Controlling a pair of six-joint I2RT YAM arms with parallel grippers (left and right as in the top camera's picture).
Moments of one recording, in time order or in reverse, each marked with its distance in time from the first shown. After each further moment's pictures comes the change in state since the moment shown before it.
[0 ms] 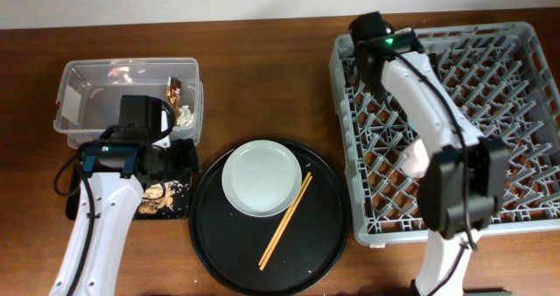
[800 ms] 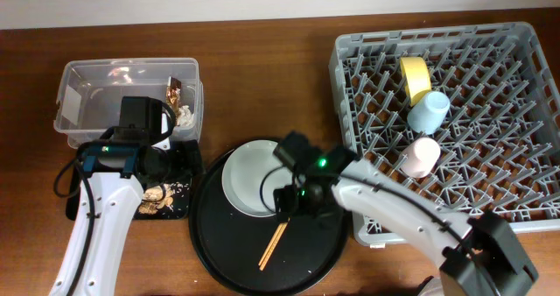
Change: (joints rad) left arm 0.000 0.000 0.000 -0.027 0.000 -0.007; right arm 0.560 -0.426 -0.721 0.185 -0.943 0.452
